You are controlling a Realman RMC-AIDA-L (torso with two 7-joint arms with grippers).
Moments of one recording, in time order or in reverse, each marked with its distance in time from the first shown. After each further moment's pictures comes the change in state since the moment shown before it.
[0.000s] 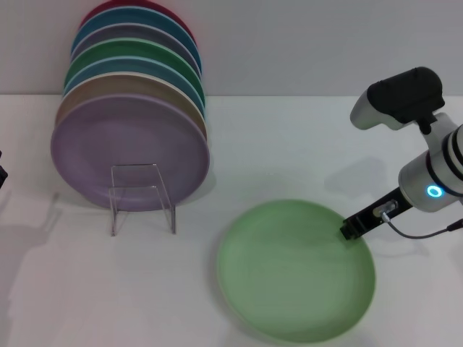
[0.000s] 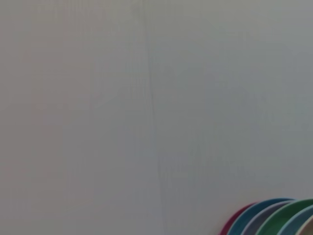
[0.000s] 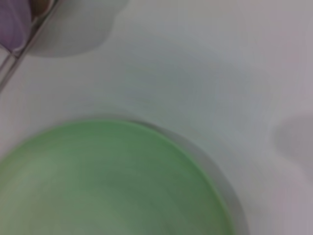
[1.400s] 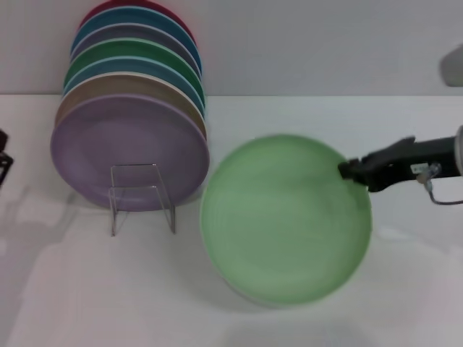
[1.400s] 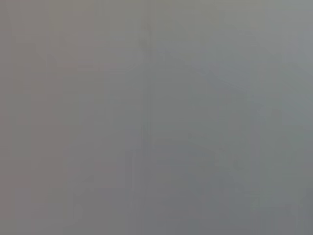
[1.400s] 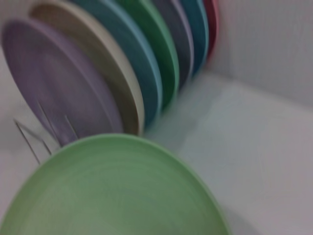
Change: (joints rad) left arm 0.011 0.012 0.060 -0.053 0.001 0.063 -0.140; right arm -0.302 0.004 0.117 0.404 0.359 -0.049 -0.342
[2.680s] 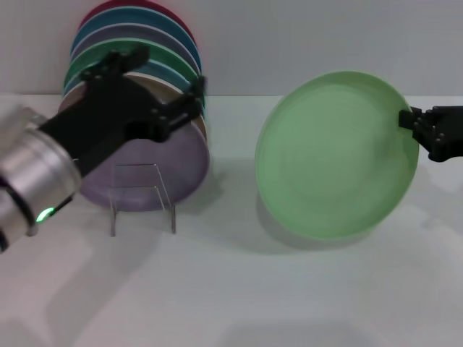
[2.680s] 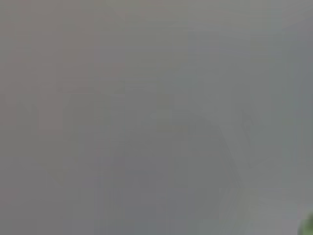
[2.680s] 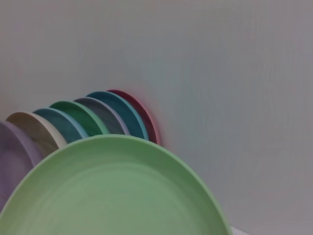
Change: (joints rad) left arm 0.190 0.309 0.237 -1.536 0.102 -1.479 0.154; right arm -0.149 0.003 0.219 -0.274 0.546 -0.193 -0.761
